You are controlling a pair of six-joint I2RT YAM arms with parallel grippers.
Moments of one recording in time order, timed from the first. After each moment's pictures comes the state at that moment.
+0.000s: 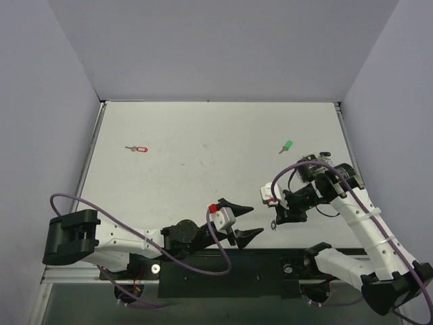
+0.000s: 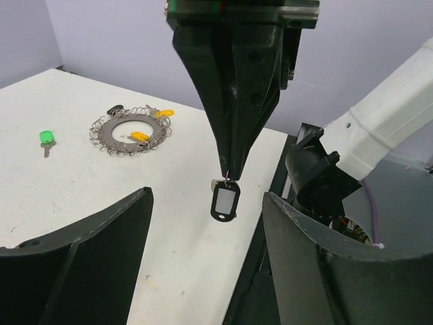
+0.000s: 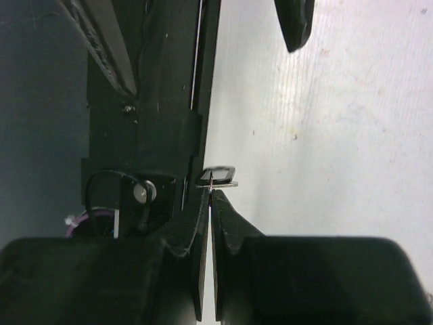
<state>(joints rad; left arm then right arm) -1.46 1.33 0.48 1.06 -0.27 -0.08 0.42 1.00 1.07 -1.44 -0.72 -1.19</state>
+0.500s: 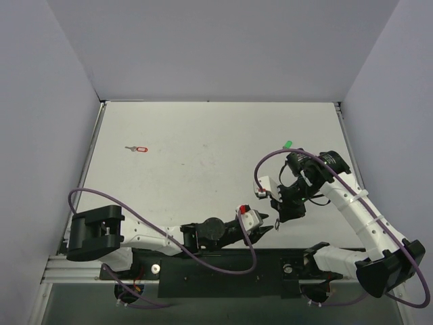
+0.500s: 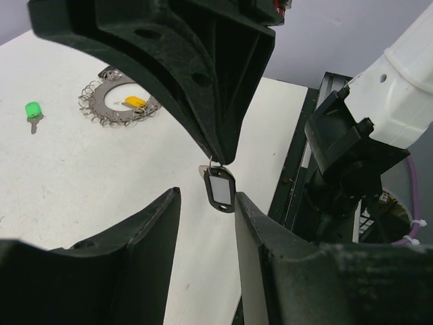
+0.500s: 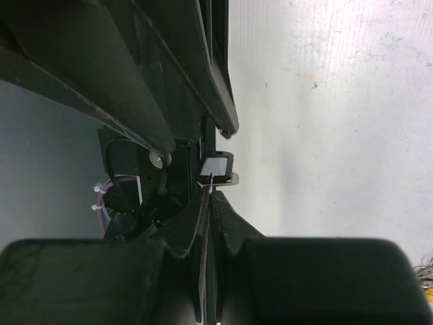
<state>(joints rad) -1.46 1.48 0.66 0.85 -0.27 -0.04 0.46 1.16 1.17 -1.51 -0.54 -1.05</state>
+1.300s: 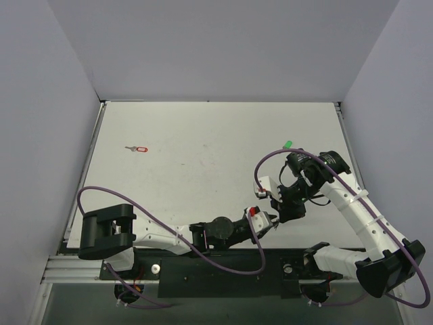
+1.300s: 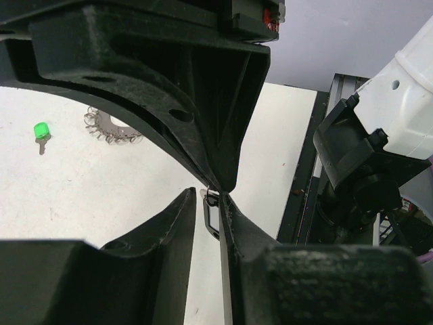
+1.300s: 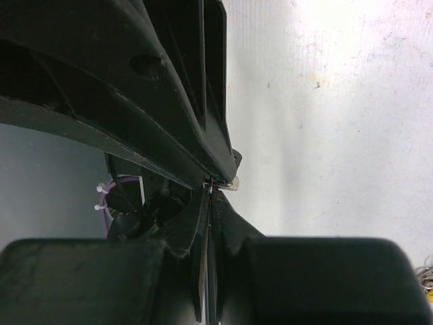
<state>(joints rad) -1.46 1.59 0.74 0.88 -0.27 0.04 0.47 1.16 1.17 -1.52 -0.54 -1.04</state>
